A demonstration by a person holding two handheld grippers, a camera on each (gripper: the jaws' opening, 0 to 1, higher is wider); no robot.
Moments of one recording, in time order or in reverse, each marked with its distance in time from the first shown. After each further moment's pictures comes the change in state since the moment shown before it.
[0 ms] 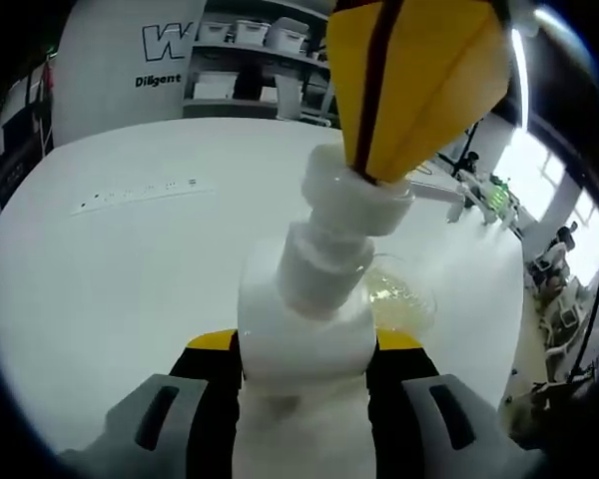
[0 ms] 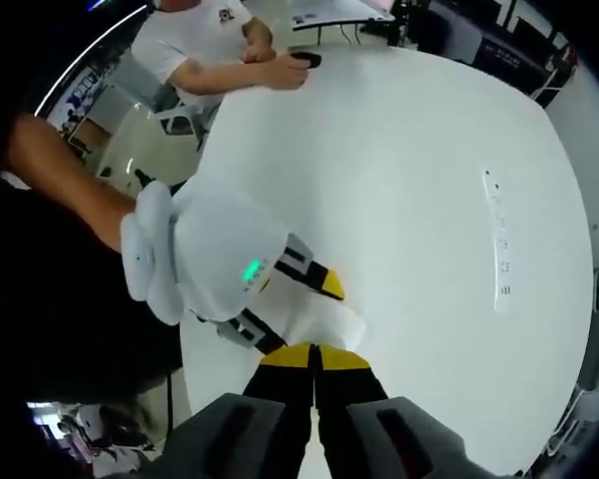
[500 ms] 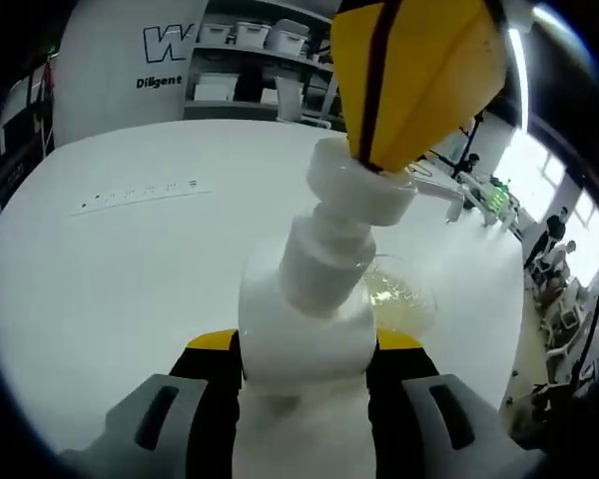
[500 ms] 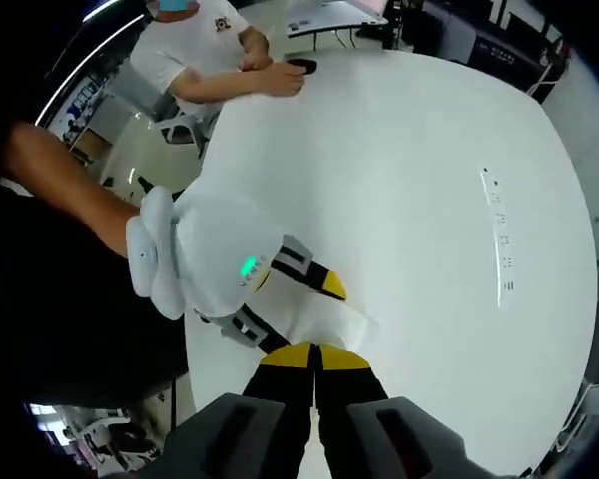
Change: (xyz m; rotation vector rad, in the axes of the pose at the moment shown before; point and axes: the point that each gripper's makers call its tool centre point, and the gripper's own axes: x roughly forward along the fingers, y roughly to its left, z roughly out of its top) left arm -0.001 0.000 0.000 0.001 -0.013 0.001; right arm -0.003 0.001 0.001 0.035 -0.024 0.014
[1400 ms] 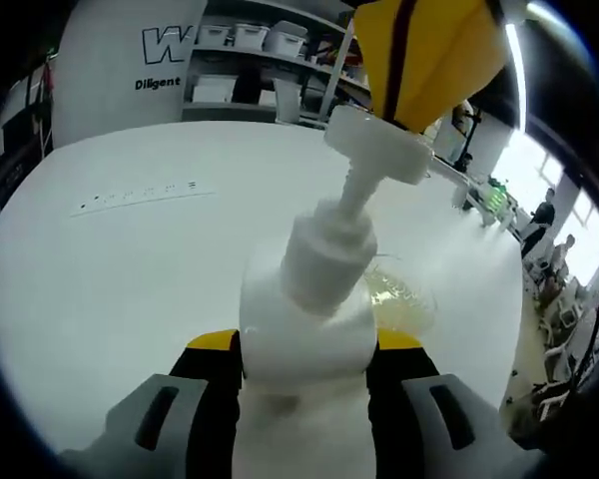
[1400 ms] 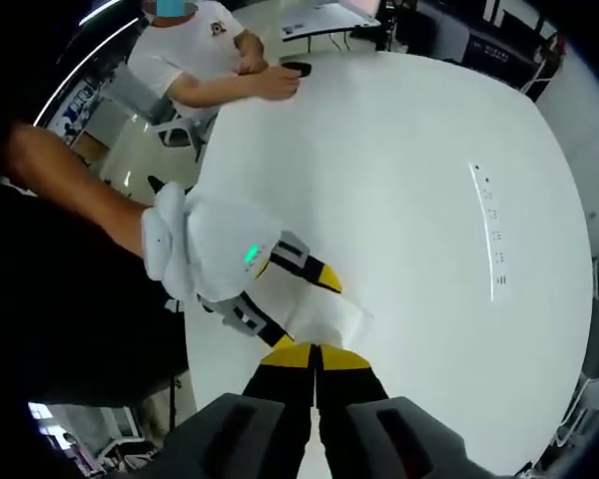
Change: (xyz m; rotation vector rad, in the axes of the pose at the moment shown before) left arm 0.001 0.001 0.000 0.001 -0.006 -0.008; right arm -0.011 -0.002 -0.004 0.010 0.023 -0.018
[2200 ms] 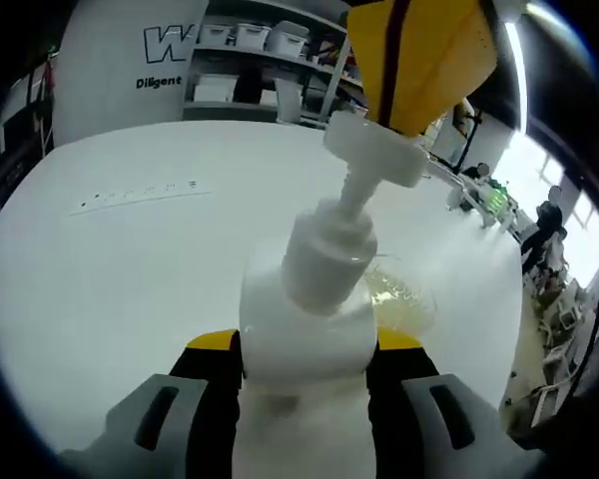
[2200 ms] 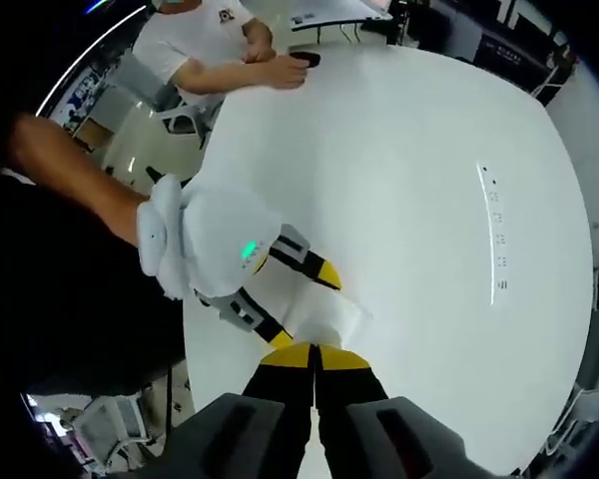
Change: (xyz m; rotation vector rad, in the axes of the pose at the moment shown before) left arm 0.000 0.000 0.000 -0.006 0.001 0.001; right arm 0.002 -0.002 -0.001 -0.052 0.033 0.010
